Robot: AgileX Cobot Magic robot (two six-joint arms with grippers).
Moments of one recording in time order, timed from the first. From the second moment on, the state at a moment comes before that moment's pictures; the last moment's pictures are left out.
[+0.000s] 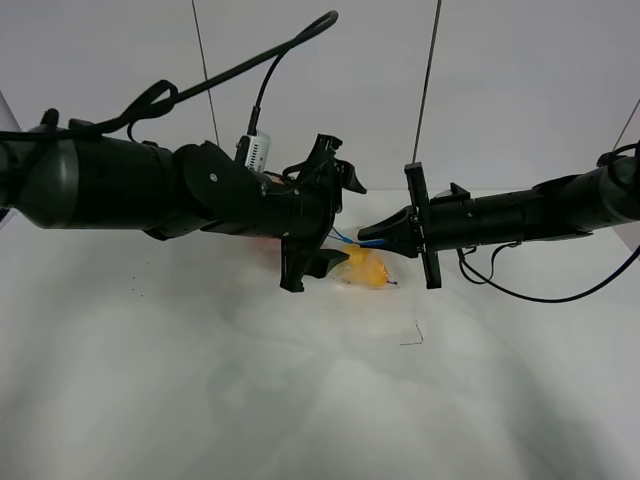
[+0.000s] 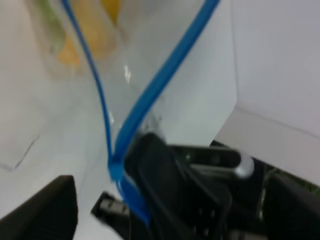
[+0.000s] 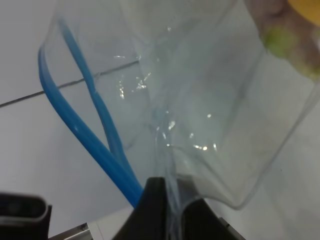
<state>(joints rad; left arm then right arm) -0.73 1.77 -1.12 -0.70 -0.07 -1.03 0.08 2.05 -1.11 1.56 1.14 -0.62</state>
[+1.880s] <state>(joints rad) -0.73 1.84 -1.13 -0.70 -0.10 -1.04 0.08 2.05 -1.11 1.58 1.14 -0.62</state>
